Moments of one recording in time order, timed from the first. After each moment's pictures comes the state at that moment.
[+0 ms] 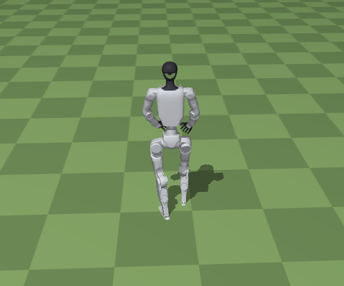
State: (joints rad) left arm -0.30 0.28 -1.11 0.88 0.05 -0.25 0.48; right arm -0.26 -0.25 0.86 1.00 -0.06 -0.18 -0.37; waist -0.11 -0.05 -0.08; left_leg 0.02 -0.08 0.27 0.11 -0.47 0.09; right_leg -0.44 -0.09 -0.12 0.50 -0.37 0.13
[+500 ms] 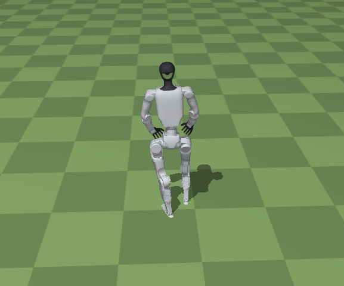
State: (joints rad) left arm -0.22 0.31 -1.07 1.03 0.14 -0.20 0.50; right arm -0.26 -0.27 0.83 1.03 0.09 -0.17 -0.28; waist -0.07 -0.10 -0.08; left_leg 0.02 -0.15 0.31 -0.05 -0.37 0.11; right_leg -0.52 -0.13 -0.09 0.53 -0.30 0.16
